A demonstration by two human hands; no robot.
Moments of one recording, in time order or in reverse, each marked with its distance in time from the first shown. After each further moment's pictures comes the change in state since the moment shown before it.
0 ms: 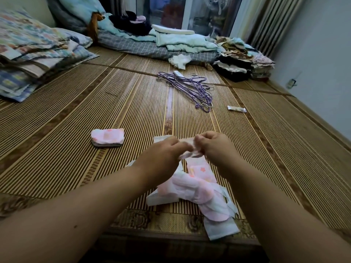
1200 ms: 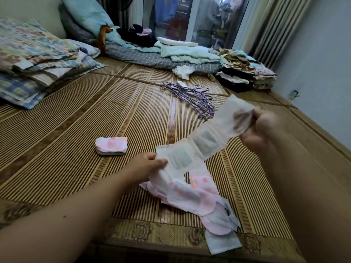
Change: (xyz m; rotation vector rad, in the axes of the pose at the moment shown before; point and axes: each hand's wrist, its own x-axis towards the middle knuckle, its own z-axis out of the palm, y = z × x) left_hand -0.016 -0.045 -0.006 -1.011 -0.172 -0.831; right_hand 0.031 -0.053 -0.071 1.045 0.240 0.119
